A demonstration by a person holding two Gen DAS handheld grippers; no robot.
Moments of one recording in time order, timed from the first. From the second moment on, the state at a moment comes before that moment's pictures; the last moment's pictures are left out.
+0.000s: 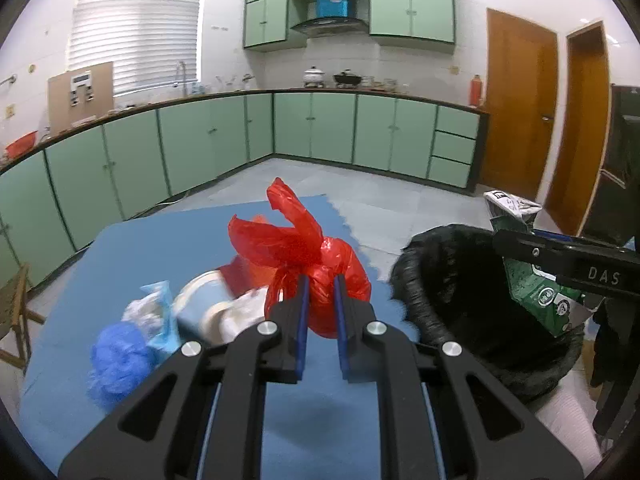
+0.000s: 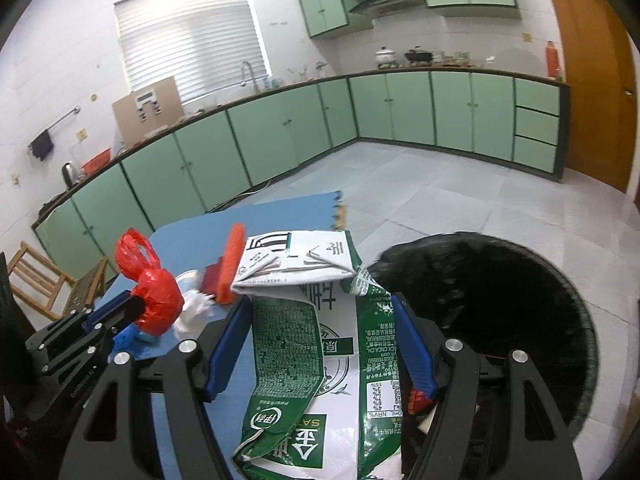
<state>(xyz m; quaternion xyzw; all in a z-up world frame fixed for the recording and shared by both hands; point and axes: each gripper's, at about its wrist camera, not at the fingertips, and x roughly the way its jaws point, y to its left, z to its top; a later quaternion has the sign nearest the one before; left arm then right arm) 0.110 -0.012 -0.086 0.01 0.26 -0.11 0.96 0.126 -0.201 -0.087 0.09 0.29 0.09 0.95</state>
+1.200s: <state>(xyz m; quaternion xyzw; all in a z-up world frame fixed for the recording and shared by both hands) 0.174 -0.195 -0.134 0.04 0.29 -0.27 0.92 0.147 -0.332 -0.135 0.14 0.32 -0.04 0.93</state>
